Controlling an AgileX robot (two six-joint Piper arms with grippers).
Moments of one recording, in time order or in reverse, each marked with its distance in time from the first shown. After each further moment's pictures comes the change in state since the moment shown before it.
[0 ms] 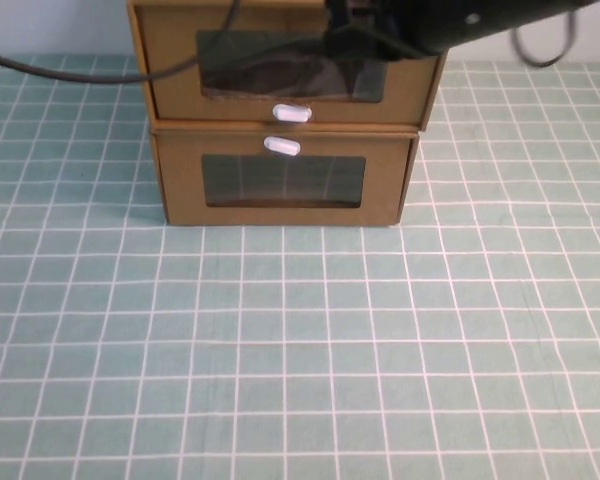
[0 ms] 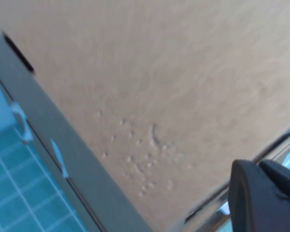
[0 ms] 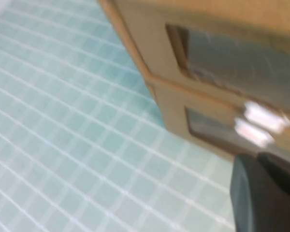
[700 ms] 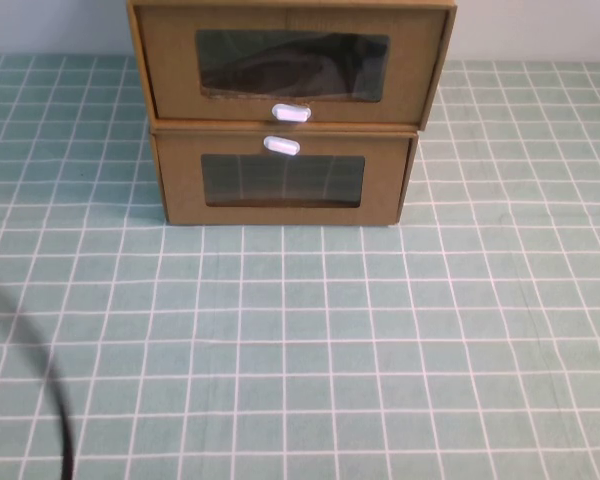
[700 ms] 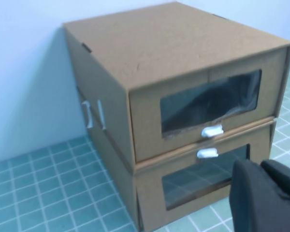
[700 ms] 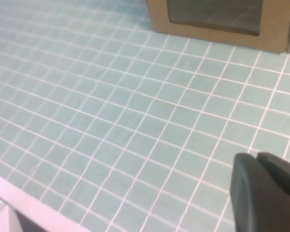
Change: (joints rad) right arm 0.153 -1.207 0.899 -0.347 0.126 0.372; left arm 0.000 -1.094 1.138 -0.017 -0.485 0.050
